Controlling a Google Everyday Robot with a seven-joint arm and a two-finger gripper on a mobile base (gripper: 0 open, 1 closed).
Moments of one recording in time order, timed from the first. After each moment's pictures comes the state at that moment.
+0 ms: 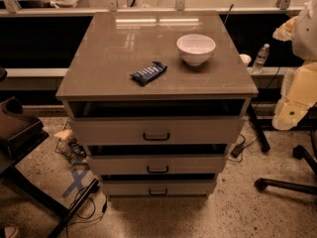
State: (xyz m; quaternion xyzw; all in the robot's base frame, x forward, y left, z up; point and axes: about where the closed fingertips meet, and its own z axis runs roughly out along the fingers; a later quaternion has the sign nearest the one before) arm 0.438 -0.215 0.983 -0.60 0.78 -0.04 0.17
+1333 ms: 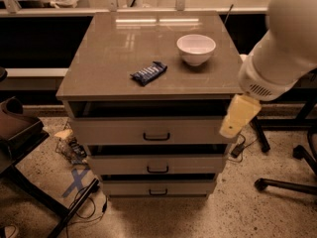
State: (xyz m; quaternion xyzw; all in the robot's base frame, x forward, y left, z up) arm 0.487 -0.190 0.901 -0.50 0.83 -0.12 0.20
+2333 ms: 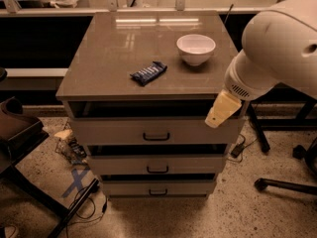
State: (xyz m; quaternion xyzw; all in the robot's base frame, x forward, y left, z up) arm 0.523 -0.181 0.888 -0.43 0.85 -0.14 0.26
